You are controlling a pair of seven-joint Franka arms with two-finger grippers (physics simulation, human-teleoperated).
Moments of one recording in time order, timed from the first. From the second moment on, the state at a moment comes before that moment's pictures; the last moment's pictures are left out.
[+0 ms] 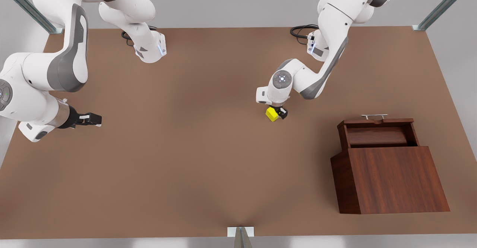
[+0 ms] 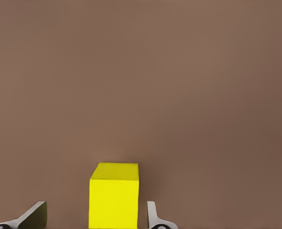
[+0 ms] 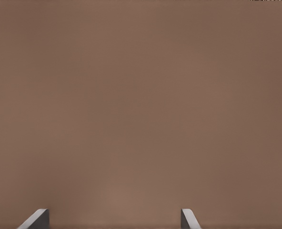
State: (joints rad) left arm -0.24 0.32 -0.45 -2.09 0.16 2.28 0.11; right arm 0.05 0.29 -0.07 -1.34 0.01 1.49 -0.08
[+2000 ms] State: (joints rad) left arm -0.24 0.43 -0.38 -2.18 0.21 2.49 0.11; right arm 0.04 0.30 -0.07 -1.33 0.01 1.49 -0.09
